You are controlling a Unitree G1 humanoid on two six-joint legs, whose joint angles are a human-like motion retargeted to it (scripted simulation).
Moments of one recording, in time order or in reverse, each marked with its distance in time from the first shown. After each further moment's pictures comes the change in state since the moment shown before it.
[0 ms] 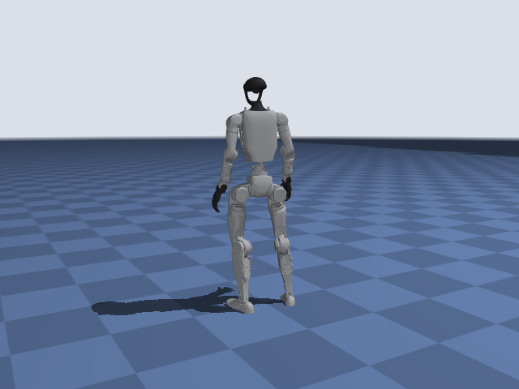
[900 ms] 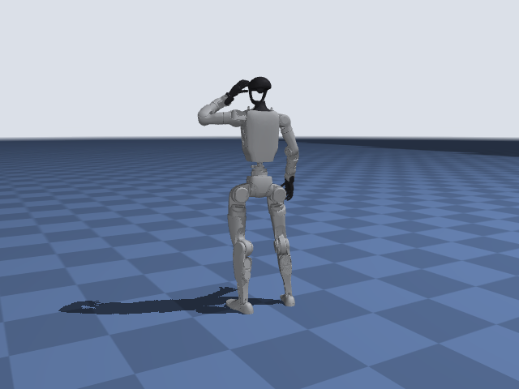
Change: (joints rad) left arm -1.174 1.025 -0.071 -1.809 -0.088 -0.294 0.298; right arm 0.026 -0.140 0.076 -0.126 0.065 0.100 0.066; waist -0.006 0.061 -0.027; left_leg 0.042 -0.013 -0.018 -0.094 0.048 -0.005; right_leg 0.010 0.005 -0.009 -0.012 0.019 -0.028
